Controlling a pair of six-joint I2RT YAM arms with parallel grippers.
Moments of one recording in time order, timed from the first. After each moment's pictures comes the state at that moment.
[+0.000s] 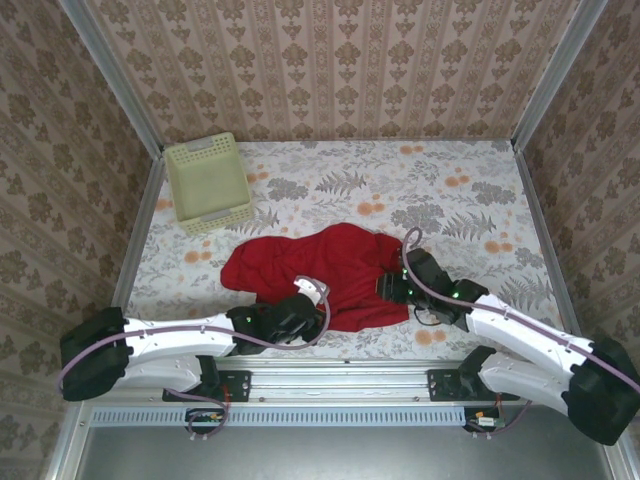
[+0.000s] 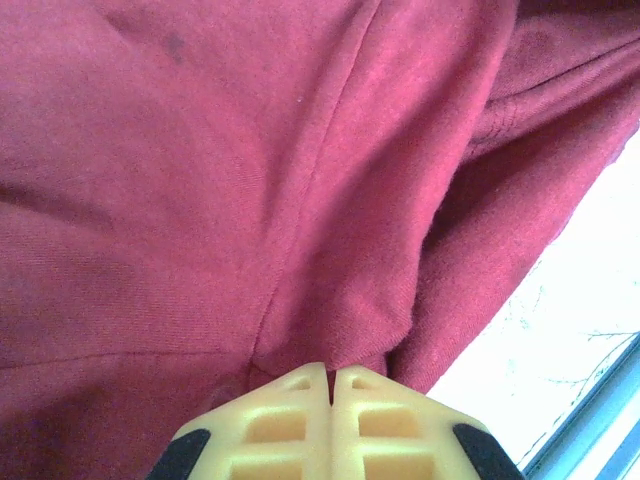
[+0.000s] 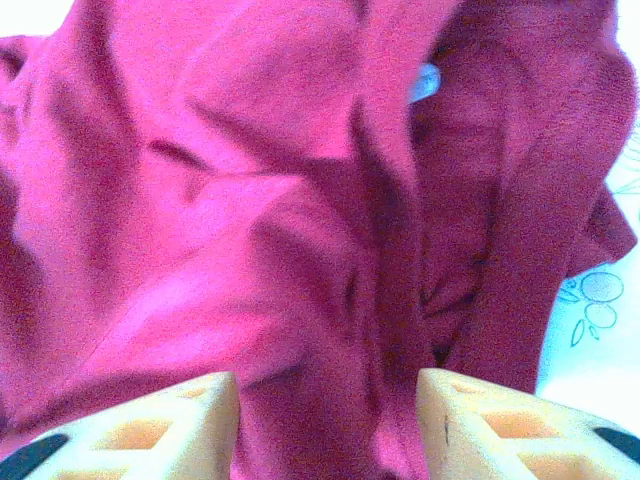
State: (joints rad) left arm -1.26 1.15 0.46 -0.08 -0.19 -0.61; right arm 0.70 1.00 0.55 -0.42 0.09 0.68
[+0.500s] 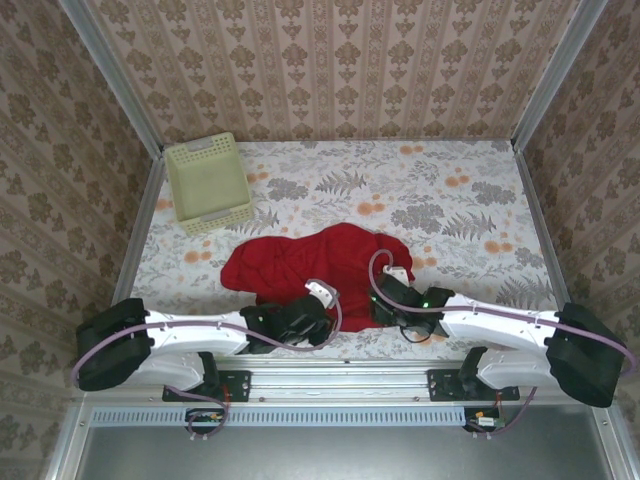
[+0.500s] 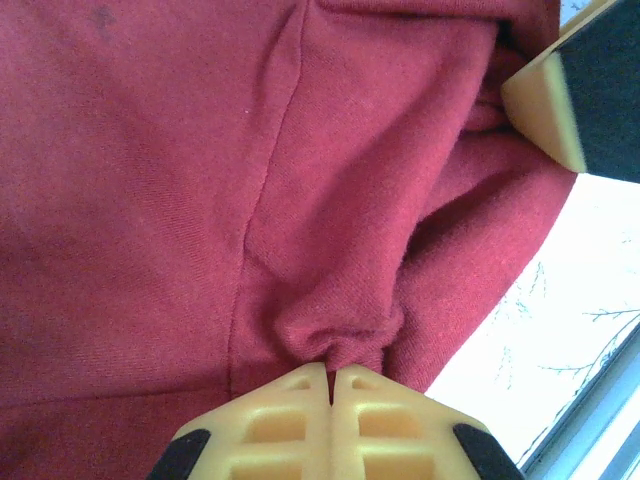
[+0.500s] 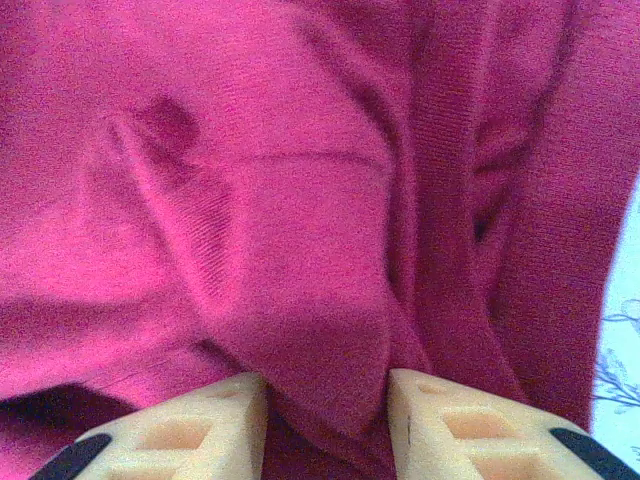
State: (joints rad) left arm -1.28 1.26 0.49 -0.04 -0.15 -0.58; right arm 0.92 1.19 0.55 -0.48 0.26 0.85
